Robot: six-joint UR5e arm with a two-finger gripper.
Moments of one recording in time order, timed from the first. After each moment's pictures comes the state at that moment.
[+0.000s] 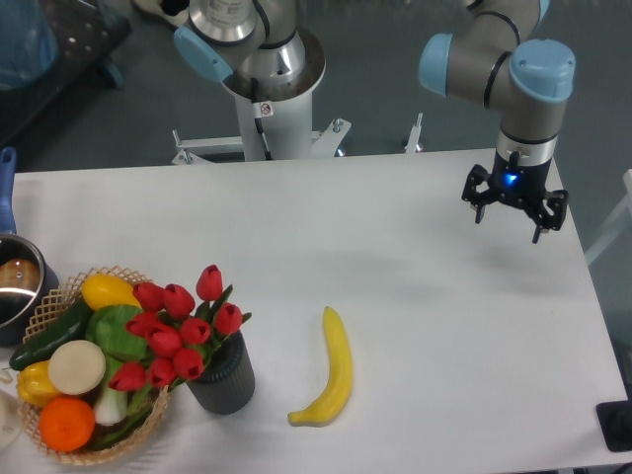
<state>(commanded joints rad) 2.94 -1.88 -1.81 -0.80 1.45 1.48</state>
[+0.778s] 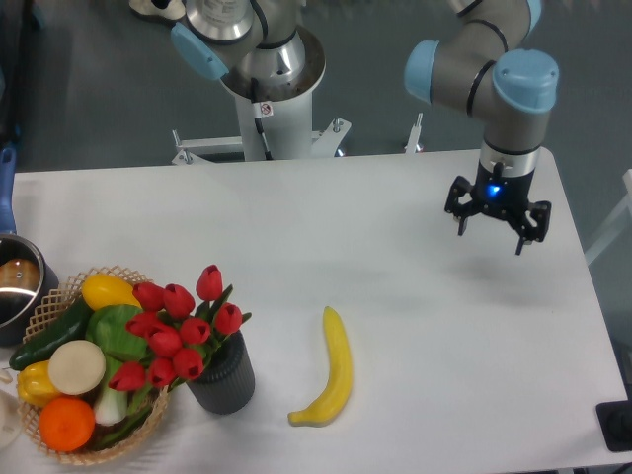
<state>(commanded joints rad) 2.88 -1.87 -1.86 -0.78 1.28 1.35</state>
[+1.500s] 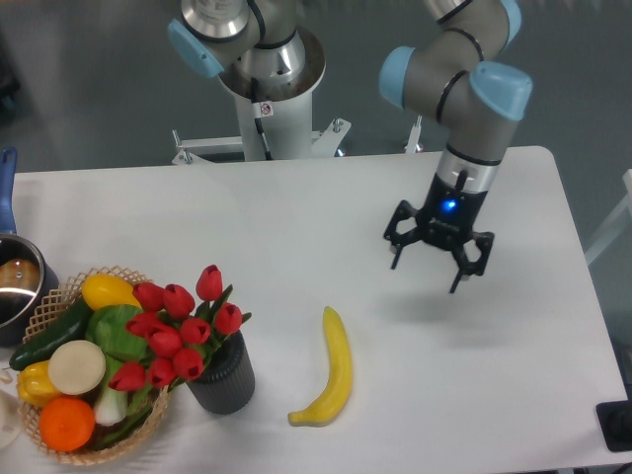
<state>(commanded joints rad) 2.75 -1.83 -1.88 -0.78 0.96 1.13</state>
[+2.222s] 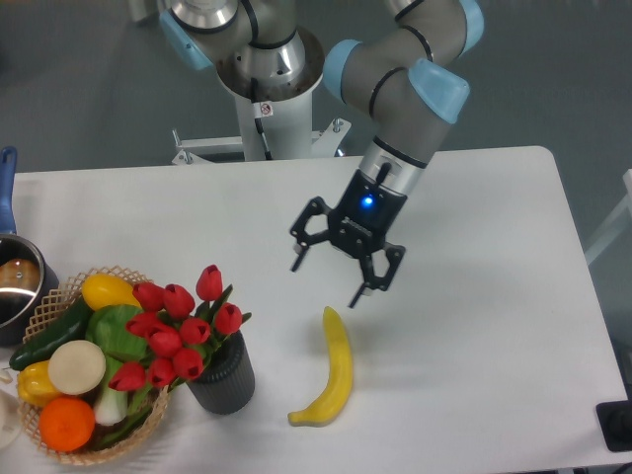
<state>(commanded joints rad) 2.65 -1.76 -1.91 -0.78 0.51 1.08</state>
